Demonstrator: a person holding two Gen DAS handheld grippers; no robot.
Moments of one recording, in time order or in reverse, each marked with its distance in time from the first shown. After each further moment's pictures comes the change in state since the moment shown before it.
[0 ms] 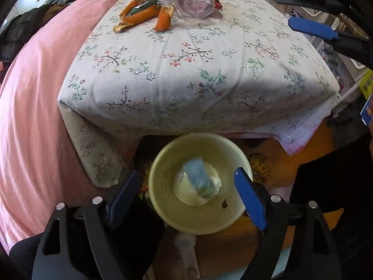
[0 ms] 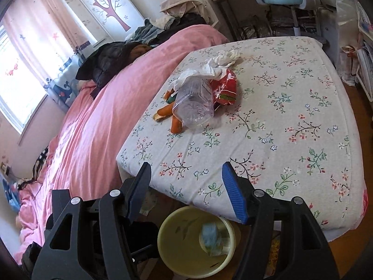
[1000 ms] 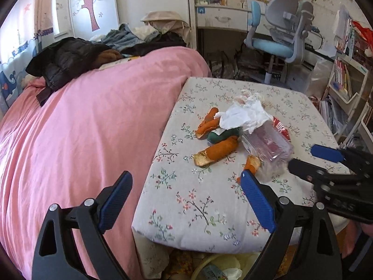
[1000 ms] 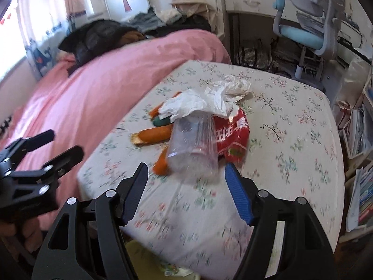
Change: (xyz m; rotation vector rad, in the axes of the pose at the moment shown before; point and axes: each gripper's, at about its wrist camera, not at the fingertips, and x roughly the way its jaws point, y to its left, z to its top) left arm -0.052 0.094 0.109 -0.175 -0.420 0.158; right arm 0.091 0.050 0.079 -0.250 0.041 -0.262
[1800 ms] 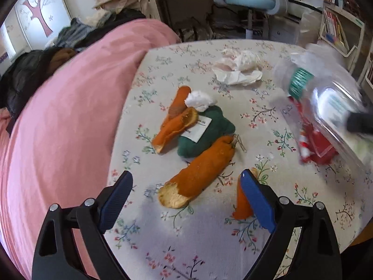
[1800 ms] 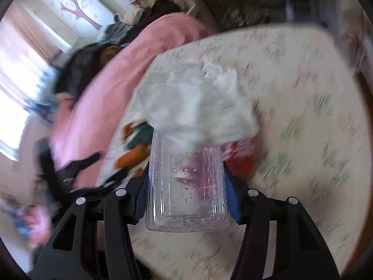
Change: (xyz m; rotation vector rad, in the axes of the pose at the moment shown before) left arm 0.108 -0.045 0.028 0.216 0.193 -0.060; right arm 0.029 -0.147 0.010 0.427 0.148 0.424
